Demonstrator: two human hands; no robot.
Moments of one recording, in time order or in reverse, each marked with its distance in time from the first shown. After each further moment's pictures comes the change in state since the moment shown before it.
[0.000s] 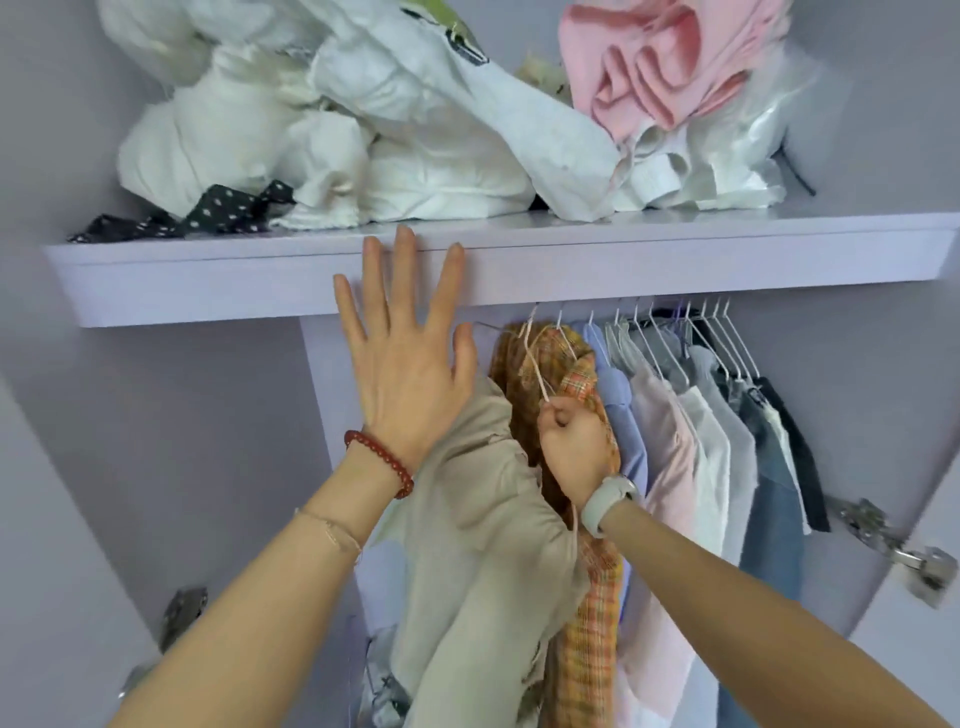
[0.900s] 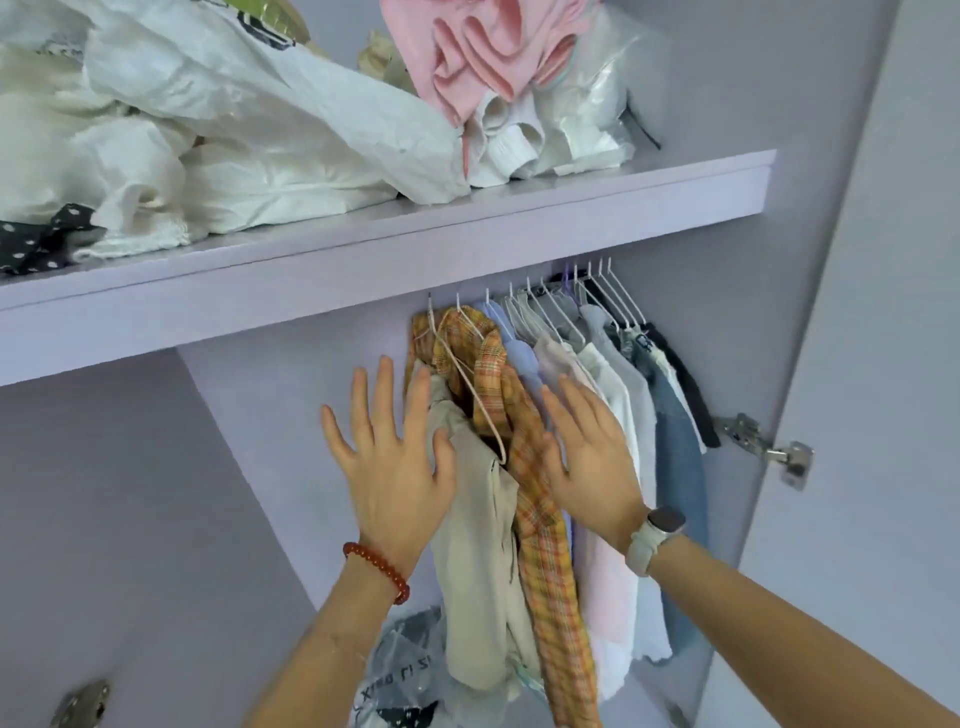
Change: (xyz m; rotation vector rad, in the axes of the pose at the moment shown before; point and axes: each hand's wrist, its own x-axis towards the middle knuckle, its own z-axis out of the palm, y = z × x) left_hand -0.080 0.056 0.030 -0.191 -0.215 -0.037; right_hand -0.030 0.063 -0.081 -0.546 0.155 -0.464
